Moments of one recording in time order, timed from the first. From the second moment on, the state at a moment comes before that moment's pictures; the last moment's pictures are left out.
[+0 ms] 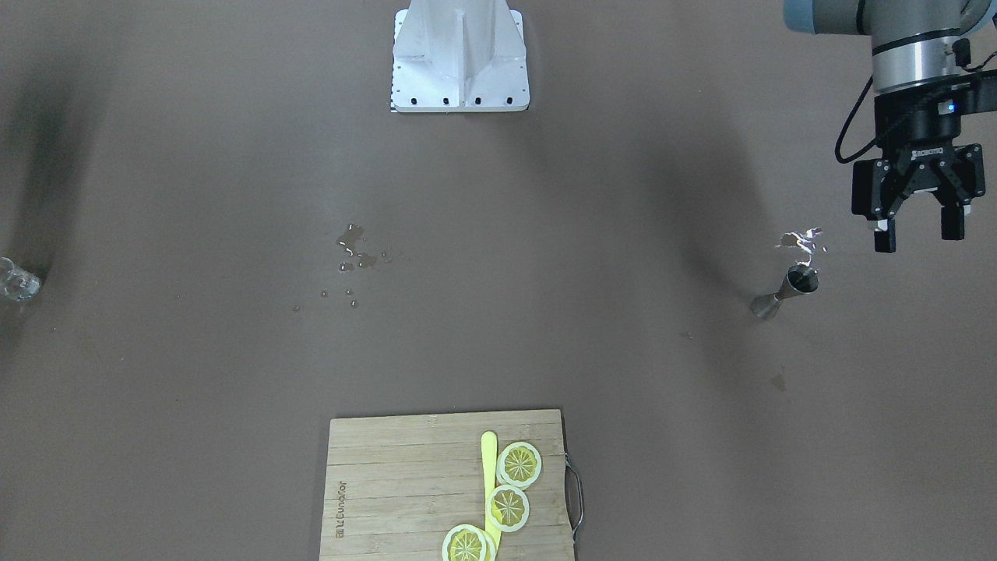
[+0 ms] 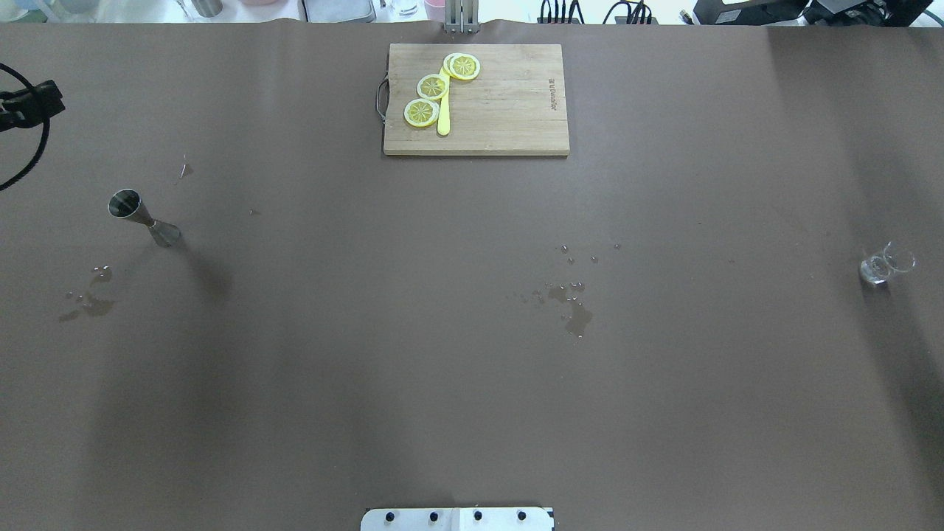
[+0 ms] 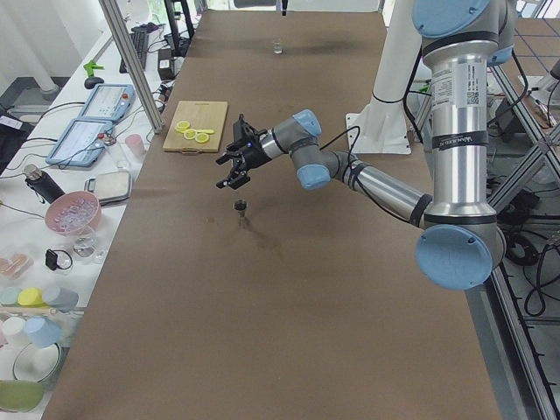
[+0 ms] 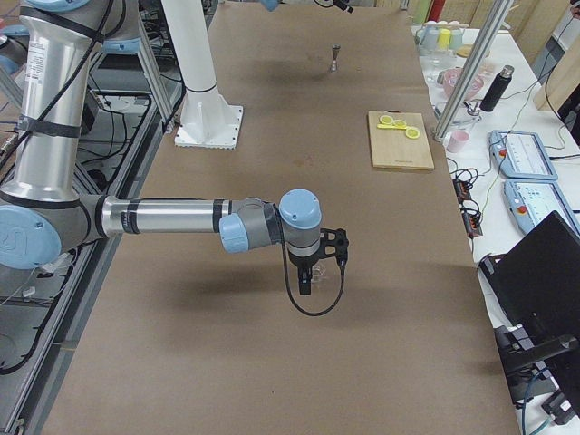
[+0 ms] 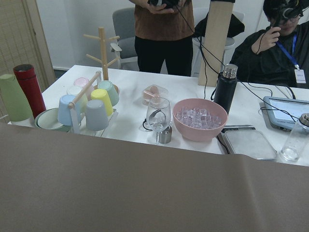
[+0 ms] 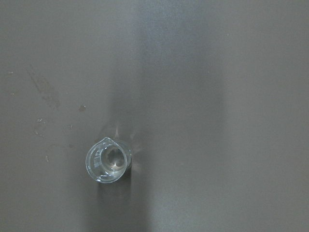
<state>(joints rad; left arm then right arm) -0.78 -1.47 -2.04 -2.27 -1.09 -1.16 1.45 -1.78 1.80 -1.35 2.34 0.22</state>
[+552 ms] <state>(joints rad) -0.49 -1.46 -1.93 -2.30 -0.63 -1.32 1.45 -1.78 1.81 -1.35 2.33 0.22</state>
